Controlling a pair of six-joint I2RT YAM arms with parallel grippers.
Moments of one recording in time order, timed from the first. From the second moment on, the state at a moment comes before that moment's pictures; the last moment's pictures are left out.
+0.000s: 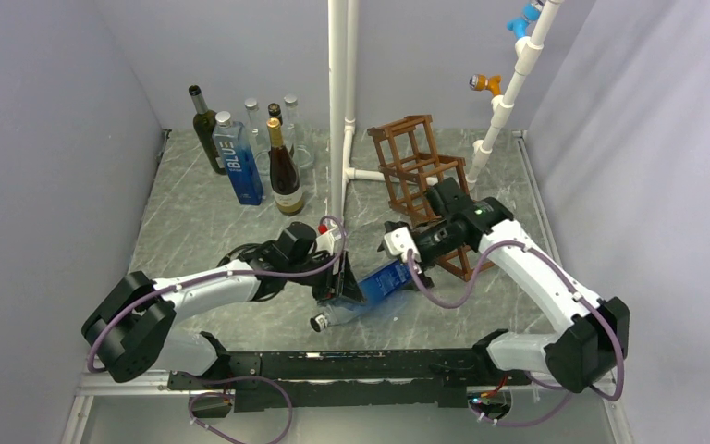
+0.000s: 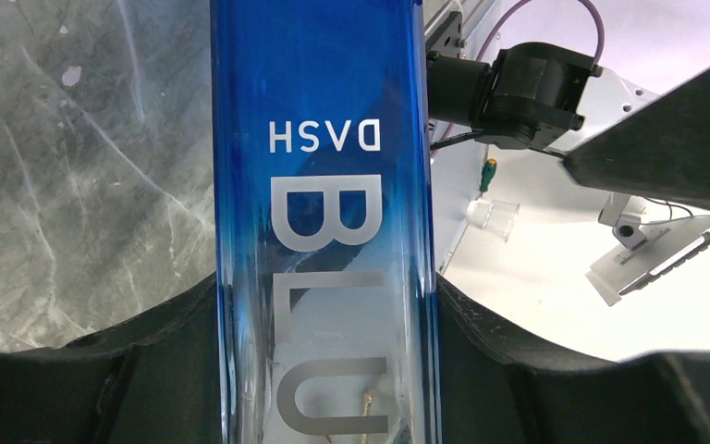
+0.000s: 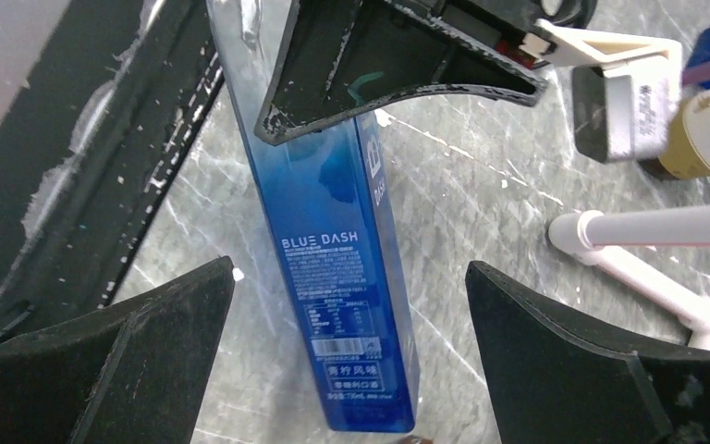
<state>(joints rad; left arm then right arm) -0.79 1.33 0.63 0.05 0.68 -0.94 0.48 1.24 1.12 -1.08 -0.95 -1.39</state>
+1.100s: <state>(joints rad) -0.76 1.34 0.64 0.16 0.77 -1.07 0.68 1.29 0.81 -0.58 -0.76 -1.25</state>
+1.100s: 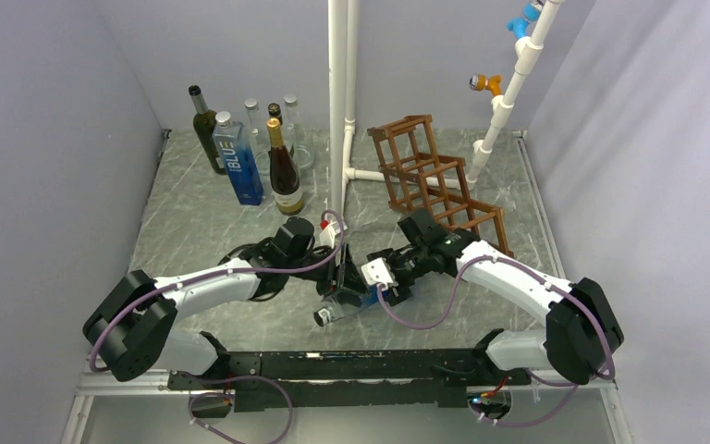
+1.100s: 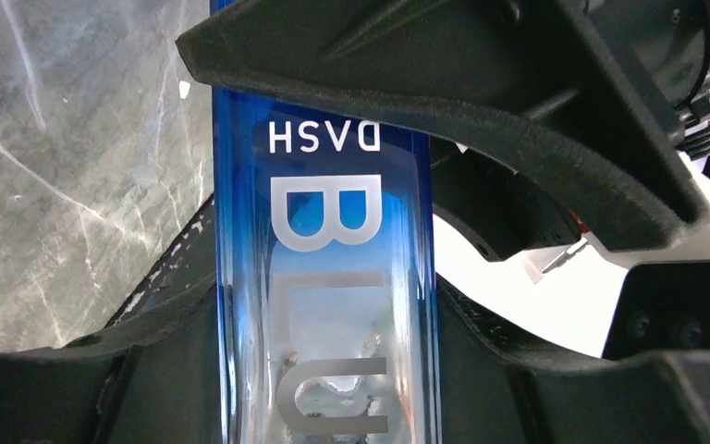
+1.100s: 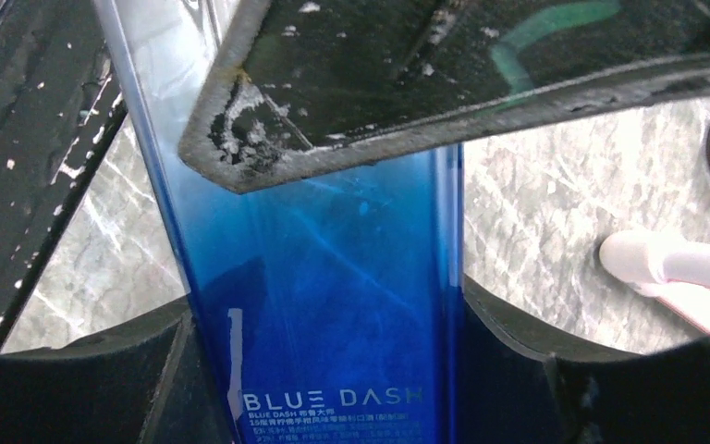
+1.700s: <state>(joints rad) -0.75 1.33 0.64 0.13 0.78 -1.08 0.67 1.31 0.81 -0.59 -0.80 -1.31</state>
